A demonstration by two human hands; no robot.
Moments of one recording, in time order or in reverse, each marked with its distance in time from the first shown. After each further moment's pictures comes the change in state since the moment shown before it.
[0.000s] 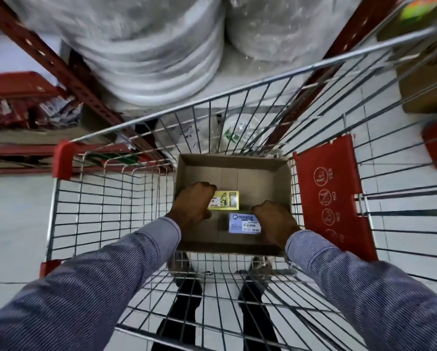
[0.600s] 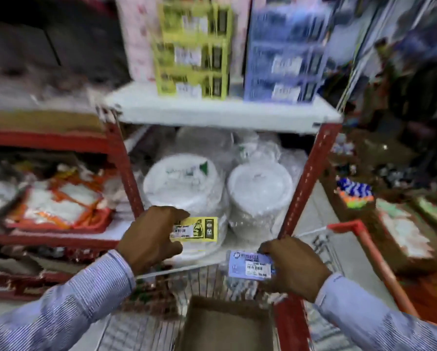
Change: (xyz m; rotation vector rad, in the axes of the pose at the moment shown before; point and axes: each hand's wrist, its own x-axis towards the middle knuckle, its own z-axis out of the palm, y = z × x) left_hand -0.239 0.060 -0.348 0.021 0.725 -0.048; right_hand -0.217 -0.055 -0.332 -0.151 0.546 -0.138
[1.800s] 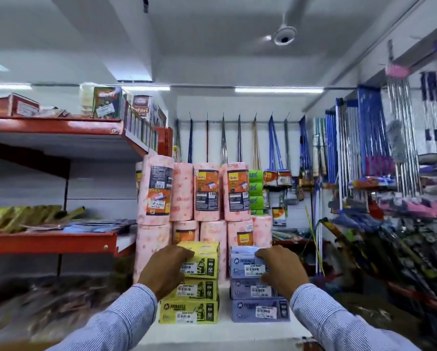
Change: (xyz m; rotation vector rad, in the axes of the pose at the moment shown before) left_hand 0.183 0.034 -0.263 0.208 0.582 0.221; right_hand 0.097 0.012 -0.335 -0.219 0.812 0.148
